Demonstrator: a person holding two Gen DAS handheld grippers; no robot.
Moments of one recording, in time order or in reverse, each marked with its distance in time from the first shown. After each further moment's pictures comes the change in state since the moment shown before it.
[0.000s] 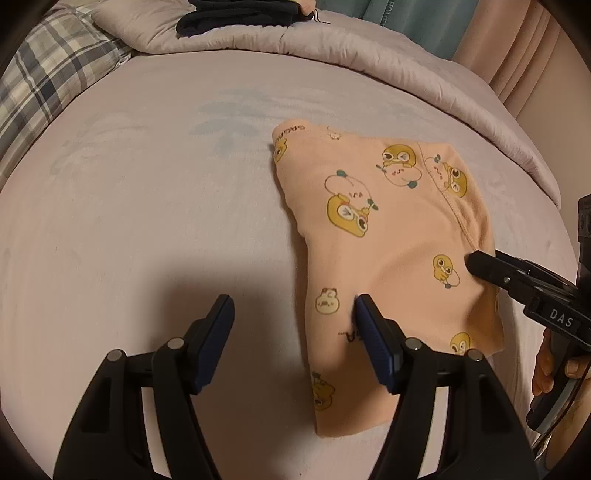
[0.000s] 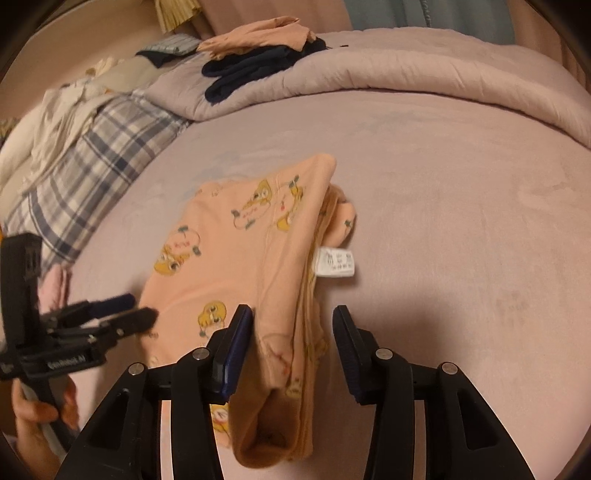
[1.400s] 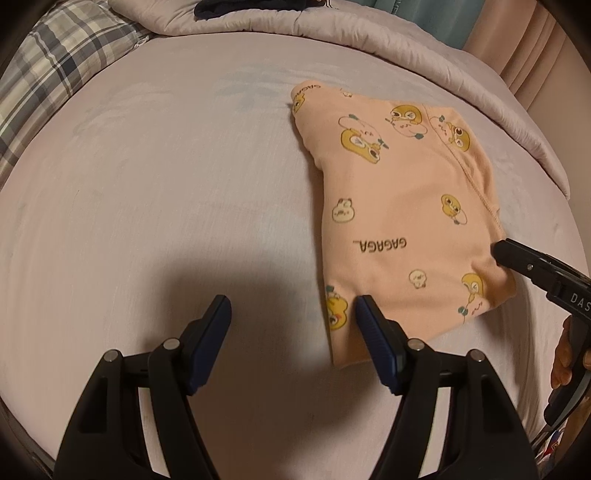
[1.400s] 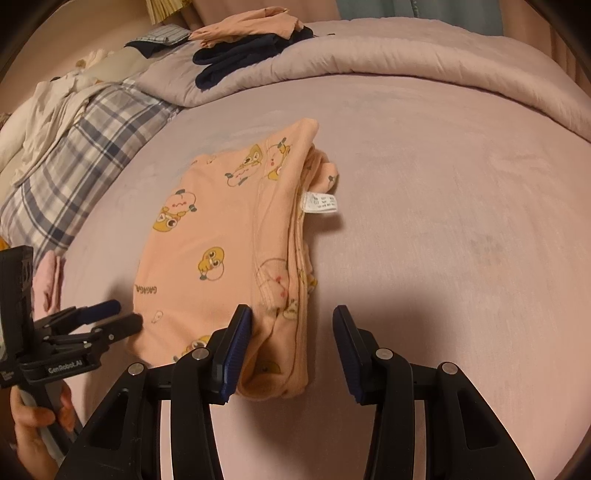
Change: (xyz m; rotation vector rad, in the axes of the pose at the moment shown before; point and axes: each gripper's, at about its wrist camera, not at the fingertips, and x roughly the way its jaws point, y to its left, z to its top) left arm -0.014 0.006 -0.041 -0.020 0.050 0.052; right arm -0.018 -0.002 -0.026 0.026 0.037 -0.035
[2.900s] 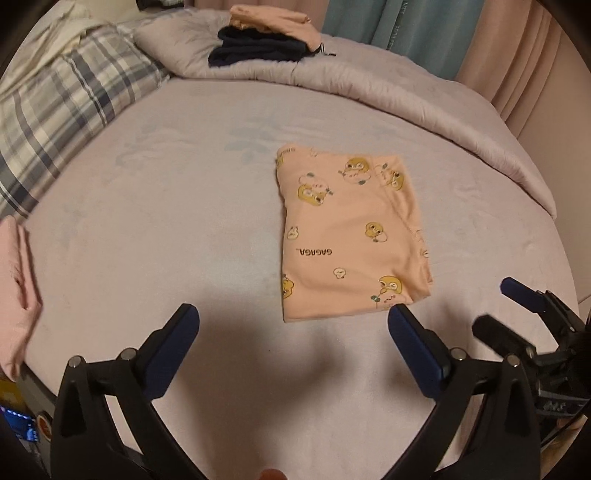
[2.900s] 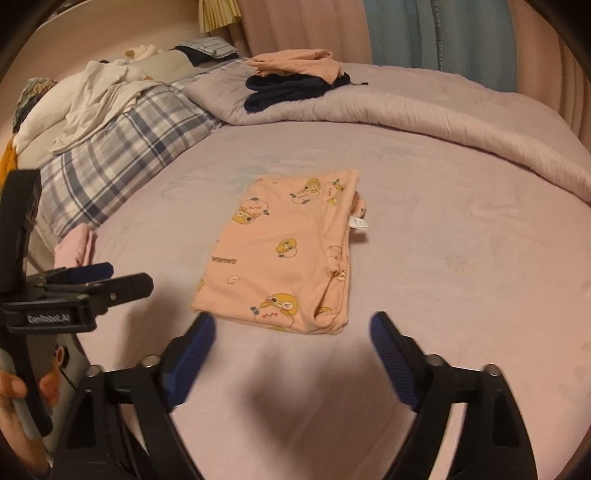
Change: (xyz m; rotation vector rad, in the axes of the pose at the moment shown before) left arm -0.105 -0.041 -0.014 -0.022 -0.126 0.036; right arm -0.080 0.051 -0.031 -0.156 -0.128 -0.008
